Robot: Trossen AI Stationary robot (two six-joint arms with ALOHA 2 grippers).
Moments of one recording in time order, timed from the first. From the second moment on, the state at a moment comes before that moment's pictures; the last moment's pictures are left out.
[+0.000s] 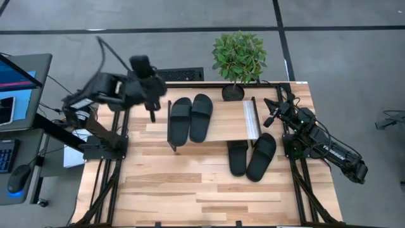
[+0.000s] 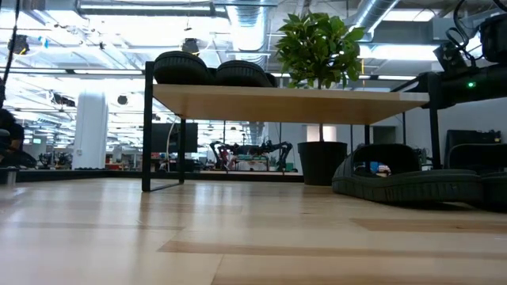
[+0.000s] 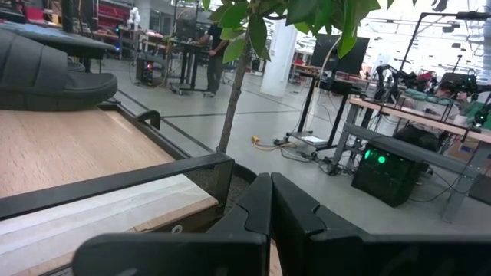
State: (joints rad) left arm -0.03 1.56 2.20 -1.57 -0.93 0.32; right arm -0.67 0.02 0.00 0.03 0.08 -0.24
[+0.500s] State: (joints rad) left arm 0.14 1.41 2.20 -1.57 -0.32 0.10; right arm -0.67 0.02 0.00 0.03 0.08 -0.24
